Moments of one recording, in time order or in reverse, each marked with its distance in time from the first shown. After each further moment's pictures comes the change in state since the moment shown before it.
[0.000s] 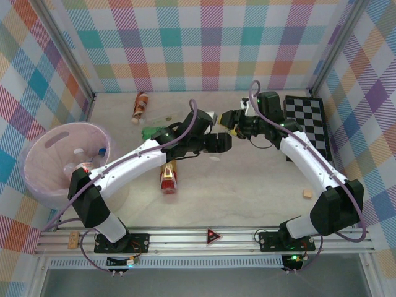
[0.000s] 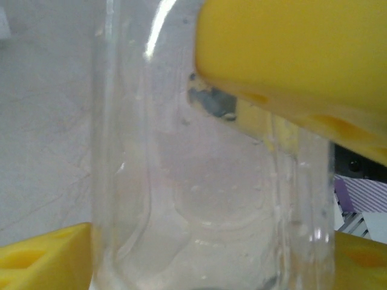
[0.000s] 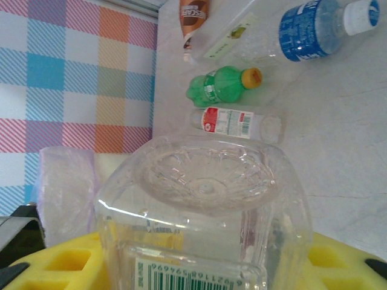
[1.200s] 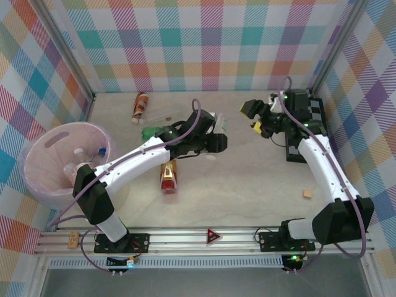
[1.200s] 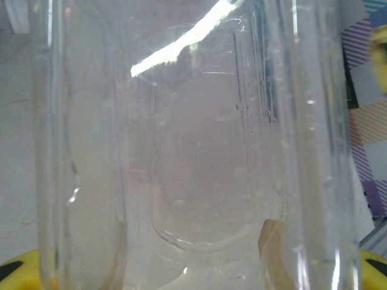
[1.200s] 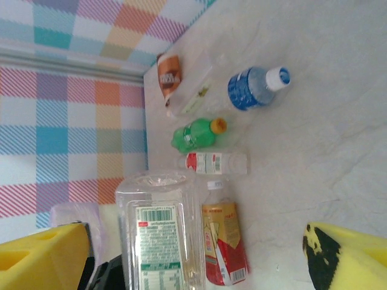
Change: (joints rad) left arm 0.024 0.045 0.039 -0.079 -0.039 0.031; right arm -0.215 -0.109 0.009 -0.118 0.021 0.012
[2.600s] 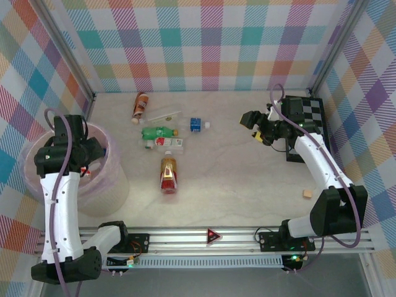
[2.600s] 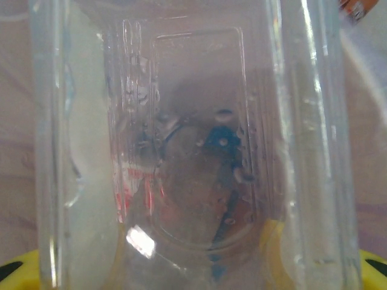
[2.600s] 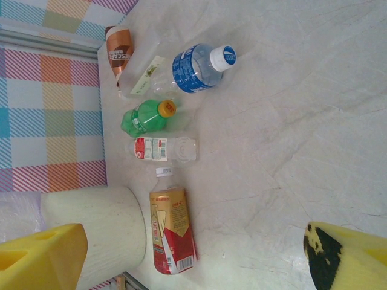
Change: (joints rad) left arm 0.978 -0.624 -0.122 -0.669 -0.242 0.270; right arm -0.026 0.080 -0.084 -0.031 -0.012 -0.174
